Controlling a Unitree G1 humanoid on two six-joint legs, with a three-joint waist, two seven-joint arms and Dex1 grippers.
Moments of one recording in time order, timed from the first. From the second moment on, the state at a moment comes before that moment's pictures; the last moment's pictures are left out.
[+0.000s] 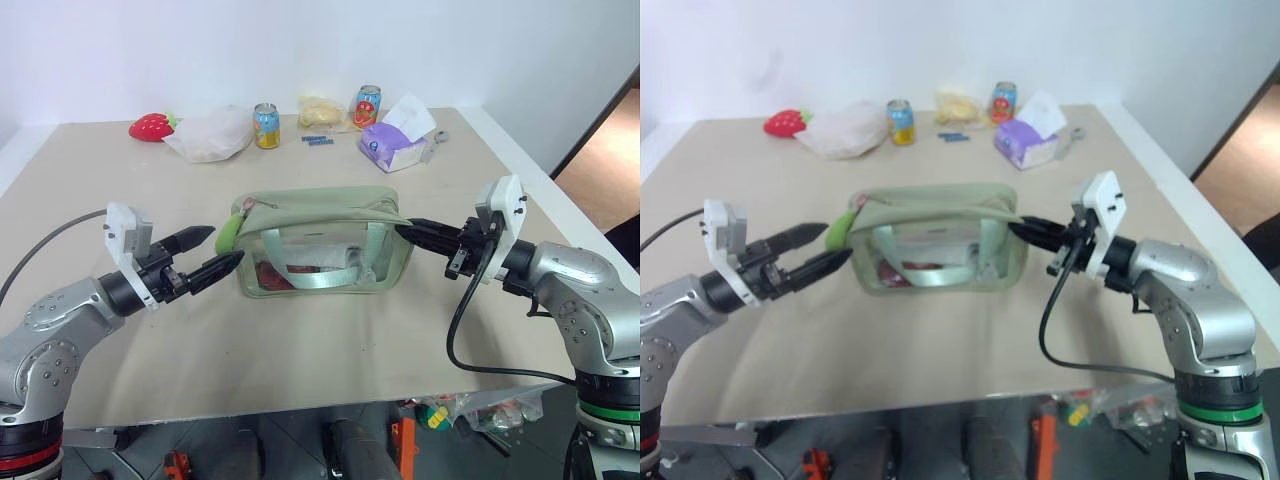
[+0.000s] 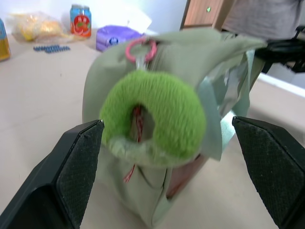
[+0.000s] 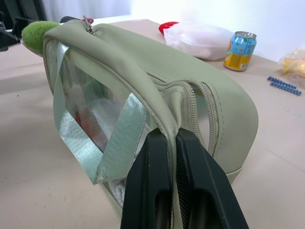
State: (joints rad) left arm -0.19 0.64 0.32 -0.41 -0.88 0.68 -0.68; right arm -0.42 -0.73 -0.16 -0.29 0.58 0.61 0.87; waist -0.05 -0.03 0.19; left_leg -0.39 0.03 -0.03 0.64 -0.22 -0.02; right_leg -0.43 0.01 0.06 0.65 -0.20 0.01
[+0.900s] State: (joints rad) left arm -0.54 0.68 0.19 -0.32 -0.91 0.71 -0.77; right arm -0.44 -0.73 -0.14 -0.27 0.54 0.57 0.91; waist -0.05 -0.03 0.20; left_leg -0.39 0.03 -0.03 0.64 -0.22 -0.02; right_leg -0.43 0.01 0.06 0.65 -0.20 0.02
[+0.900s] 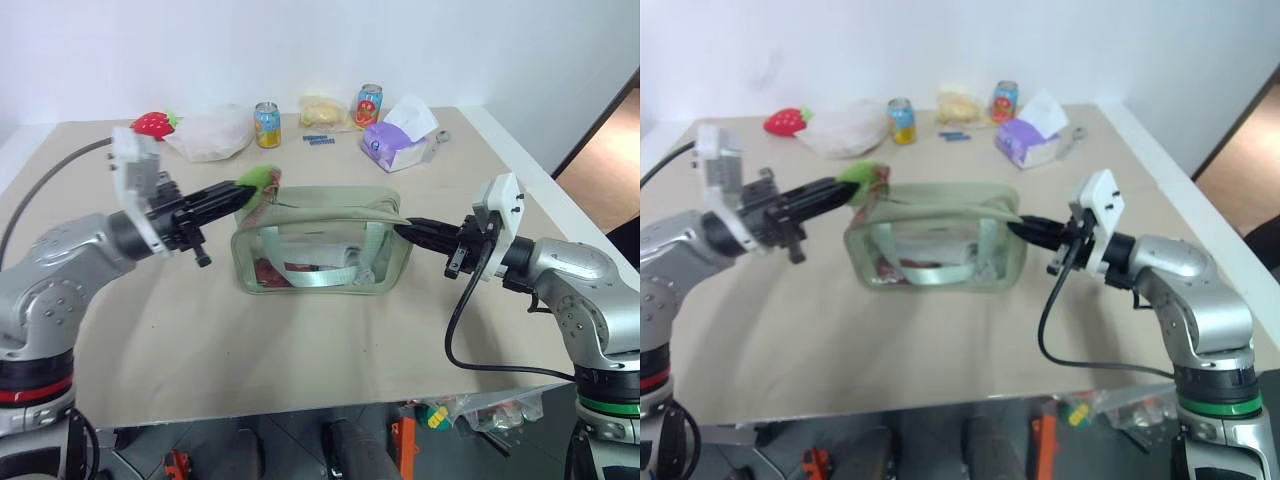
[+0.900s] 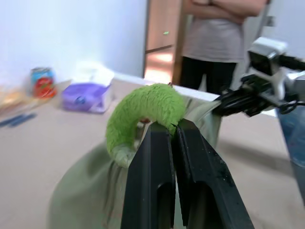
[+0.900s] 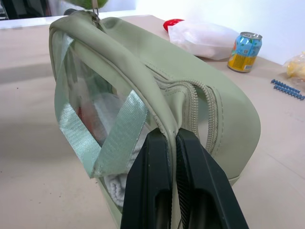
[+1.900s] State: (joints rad) left arm -0.63 0.73 0.17 -0.26 -0.87 0.84 -0.86; right arm -0.47 -0.73 -0.12 -0.22 0.52 0.54 0.92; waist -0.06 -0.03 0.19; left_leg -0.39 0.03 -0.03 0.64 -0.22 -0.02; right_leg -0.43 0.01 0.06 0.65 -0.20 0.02
